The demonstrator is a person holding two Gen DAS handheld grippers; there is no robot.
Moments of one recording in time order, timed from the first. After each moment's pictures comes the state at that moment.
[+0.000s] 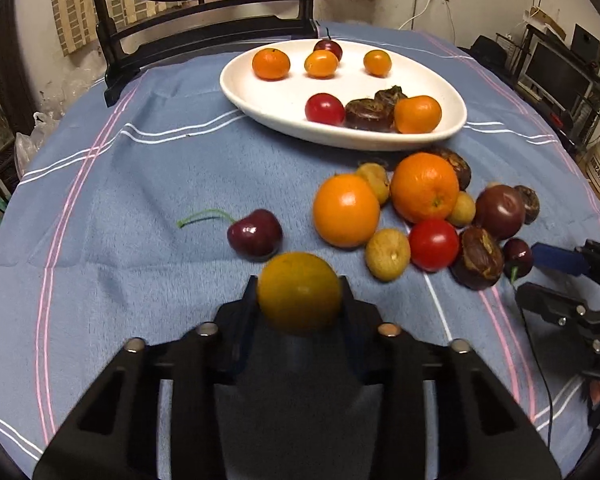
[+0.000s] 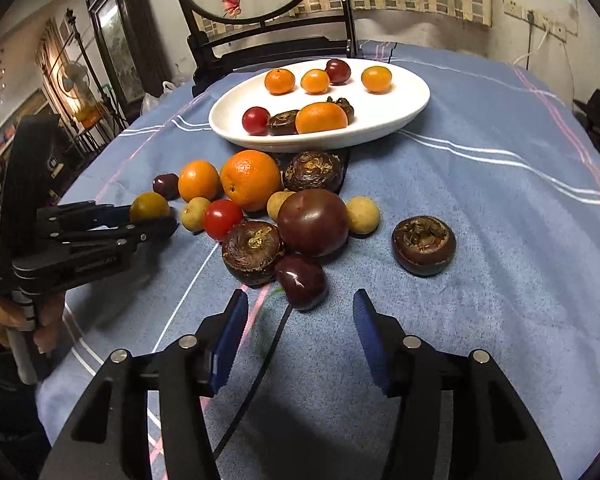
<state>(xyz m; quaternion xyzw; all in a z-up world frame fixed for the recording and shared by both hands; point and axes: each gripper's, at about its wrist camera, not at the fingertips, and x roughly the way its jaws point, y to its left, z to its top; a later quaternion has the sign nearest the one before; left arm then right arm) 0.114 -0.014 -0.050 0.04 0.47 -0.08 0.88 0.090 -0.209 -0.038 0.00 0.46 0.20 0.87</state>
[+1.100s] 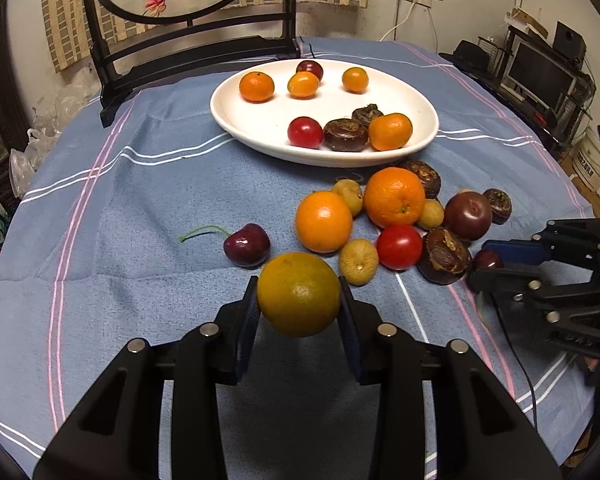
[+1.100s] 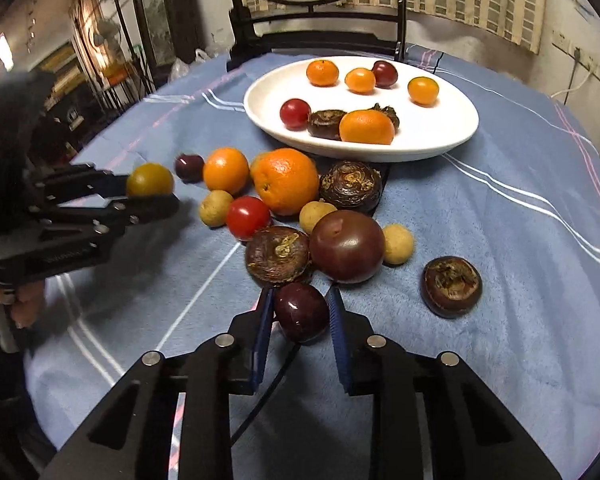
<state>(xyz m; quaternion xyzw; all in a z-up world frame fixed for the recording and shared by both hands) 0.097 -0.016 -0.029 0.05 0.45 -0.10 0.89 0.100 -0.189 -0.028 -0.07 0.46 0.25 0.85</state>
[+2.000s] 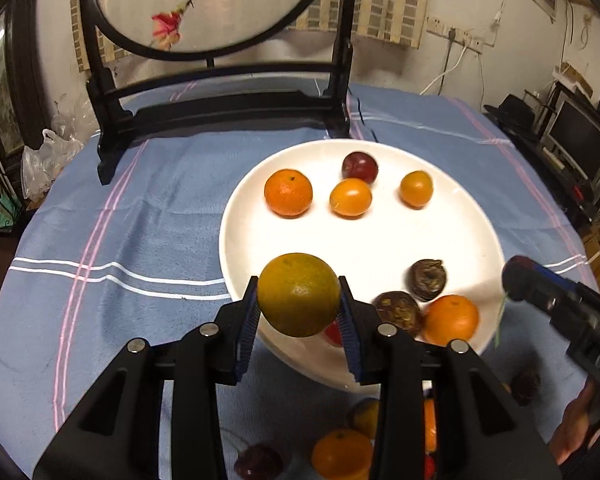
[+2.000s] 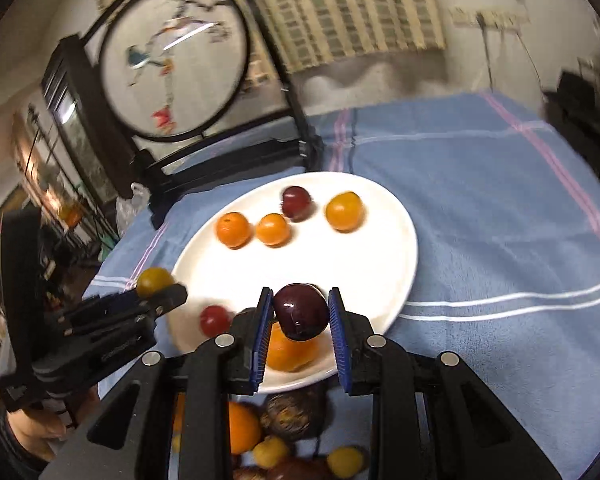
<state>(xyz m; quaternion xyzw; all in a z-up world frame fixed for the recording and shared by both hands) 0.236 -0.025 0.000 0.00 0.42 -0.04 0.91 0.227 -0.216 0.006 0.13 0.38 0.14 0.91</state>
